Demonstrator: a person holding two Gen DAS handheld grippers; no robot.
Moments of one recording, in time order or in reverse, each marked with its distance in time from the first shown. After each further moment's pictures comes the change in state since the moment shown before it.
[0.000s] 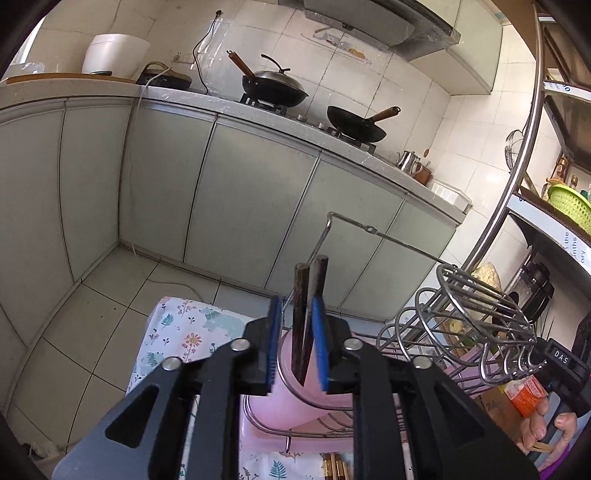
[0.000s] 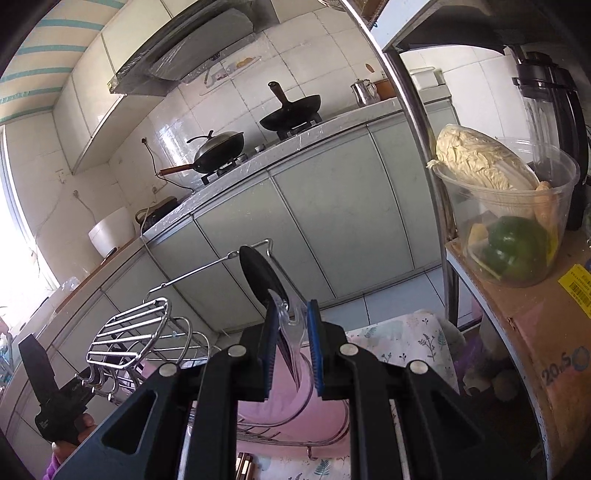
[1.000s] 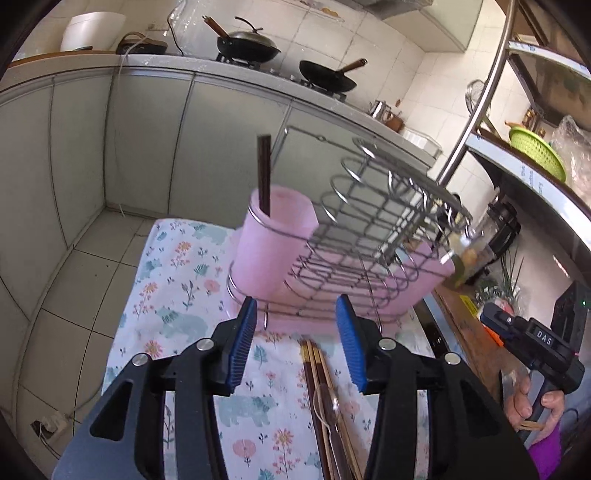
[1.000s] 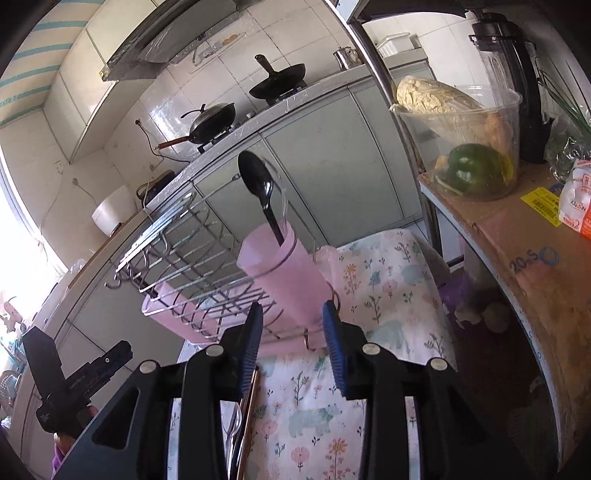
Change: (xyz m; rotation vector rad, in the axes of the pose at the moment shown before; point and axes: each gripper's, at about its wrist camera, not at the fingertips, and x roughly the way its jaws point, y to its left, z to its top) left arm -0.070 -0.015 -0.069 0.074 0.216 -0.093; right arm -0.076 -0.005 -0.080 0.048 0.142 0.004
